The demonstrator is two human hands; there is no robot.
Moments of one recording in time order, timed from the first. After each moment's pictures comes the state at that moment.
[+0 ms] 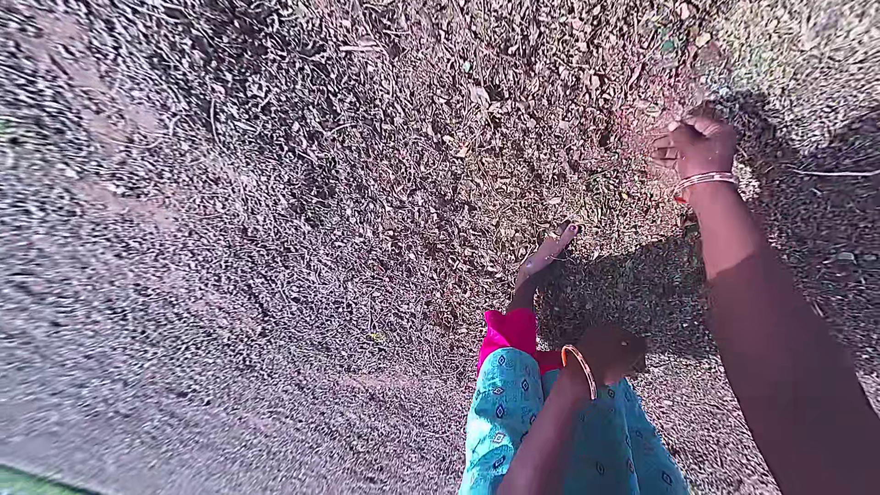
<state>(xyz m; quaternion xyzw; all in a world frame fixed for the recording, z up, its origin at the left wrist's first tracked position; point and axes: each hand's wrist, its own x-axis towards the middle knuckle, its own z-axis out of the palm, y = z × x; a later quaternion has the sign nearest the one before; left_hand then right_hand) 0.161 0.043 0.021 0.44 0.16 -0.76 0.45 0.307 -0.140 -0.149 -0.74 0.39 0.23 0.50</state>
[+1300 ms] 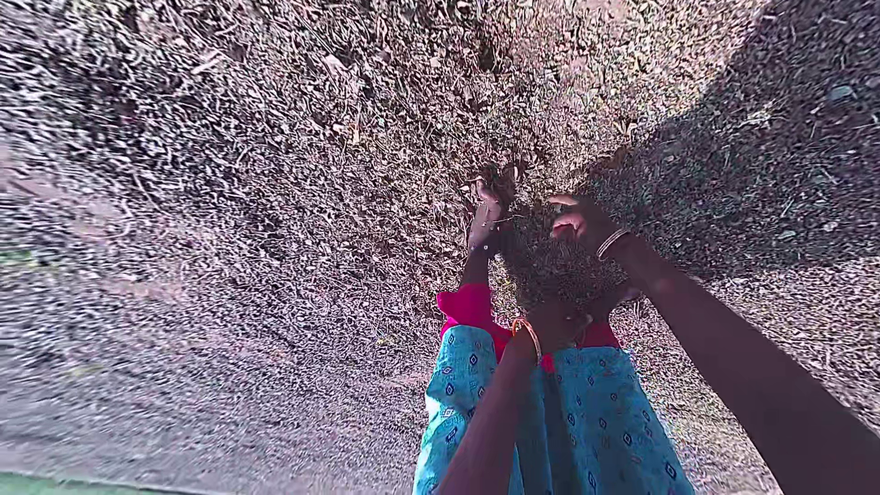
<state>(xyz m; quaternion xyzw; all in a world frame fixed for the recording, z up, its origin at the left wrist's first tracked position) 0.088 0.020 0.004 0.46 0.09 -0.83 0.29 0.073 -0.146 -0.126 -0.76 0.07 0.43 0.47</state>
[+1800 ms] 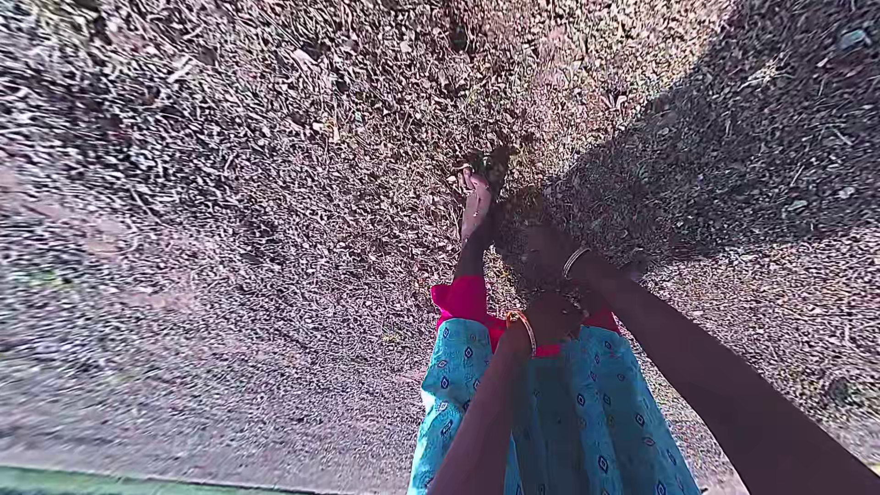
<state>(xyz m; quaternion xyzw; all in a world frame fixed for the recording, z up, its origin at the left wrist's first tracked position) 0.086 0.011 0.005 0.45 0.04 -0.86 0.22 0.031 -0.087 -0.137 -0.72 -0.01 0.54 0.44</state>
